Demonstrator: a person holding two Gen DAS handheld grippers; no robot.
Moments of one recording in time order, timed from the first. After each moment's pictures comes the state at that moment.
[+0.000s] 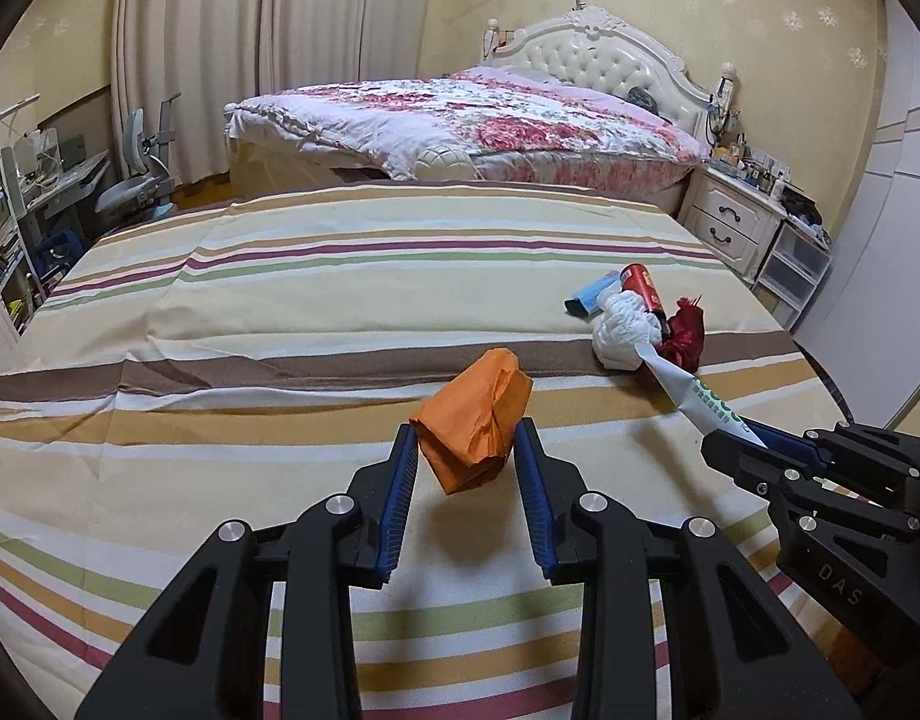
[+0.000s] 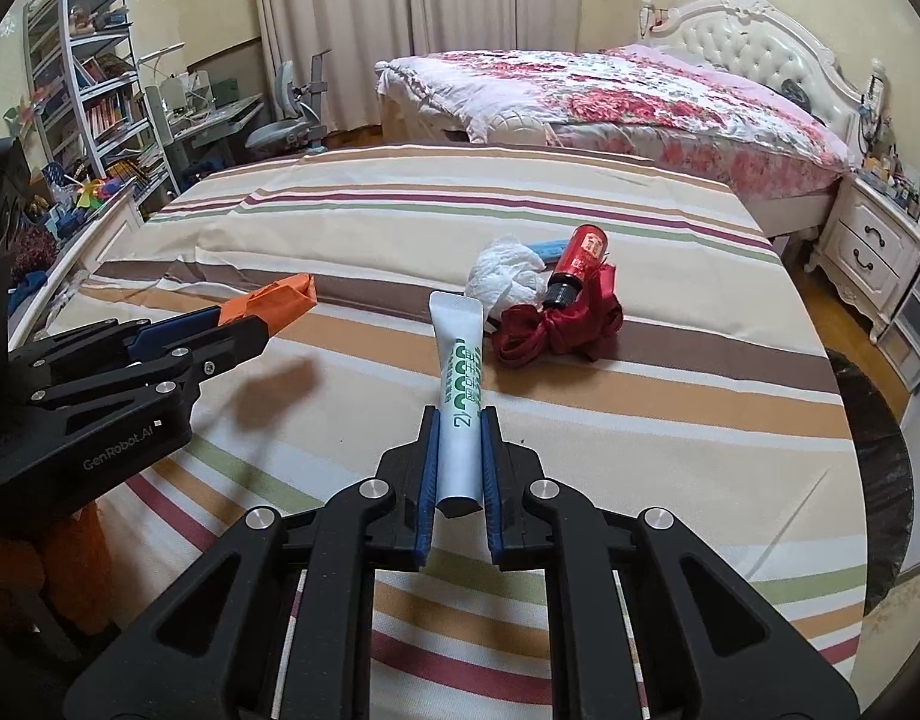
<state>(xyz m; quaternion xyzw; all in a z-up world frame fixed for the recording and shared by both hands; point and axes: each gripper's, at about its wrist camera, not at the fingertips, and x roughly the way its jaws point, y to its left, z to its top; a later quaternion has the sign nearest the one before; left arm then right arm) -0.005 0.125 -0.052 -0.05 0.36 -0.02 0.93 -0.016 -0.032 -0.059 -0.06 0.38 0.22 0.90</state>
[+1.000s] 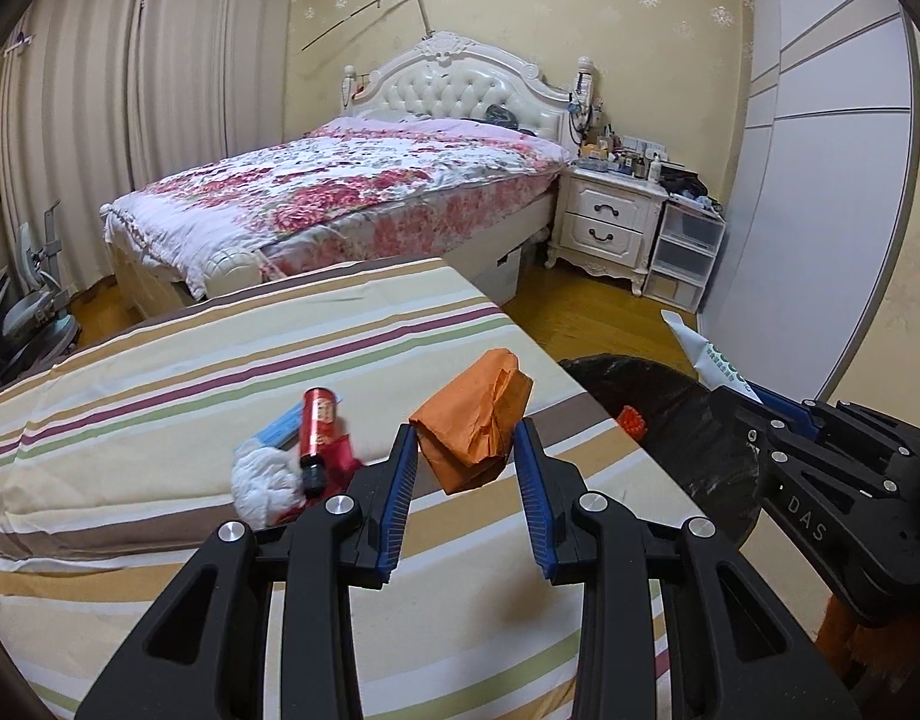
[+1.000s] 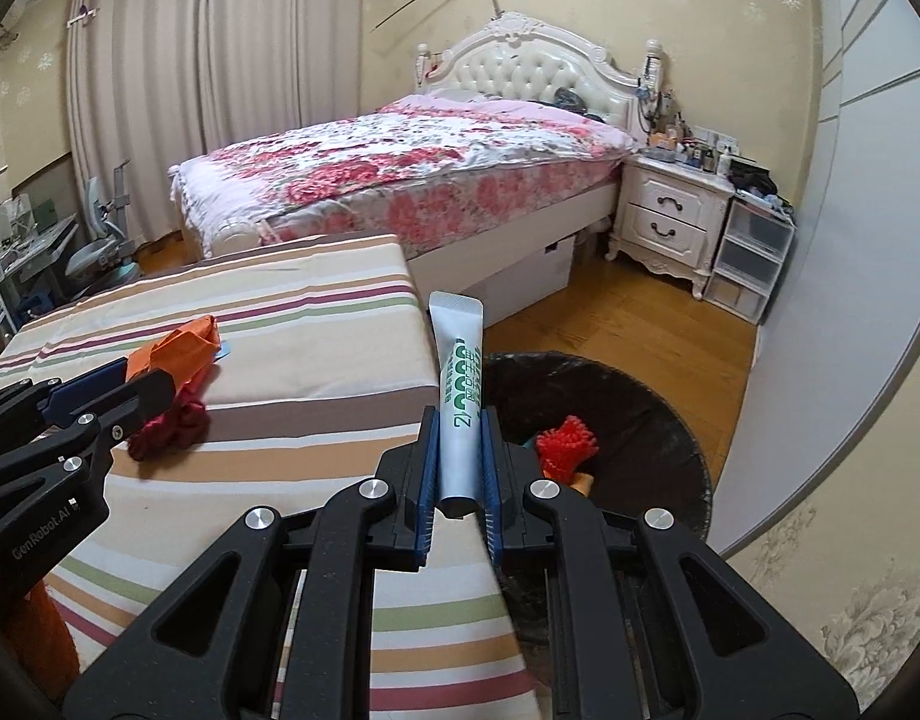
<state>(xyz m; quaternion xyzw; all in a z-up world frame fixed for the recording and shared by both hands) 0.052 -0.054 -0.015 0.02 0.31 -0.15 0.94 0.007 -0.209 -0.031 0.01 0.31 -0.02 0.95</state>
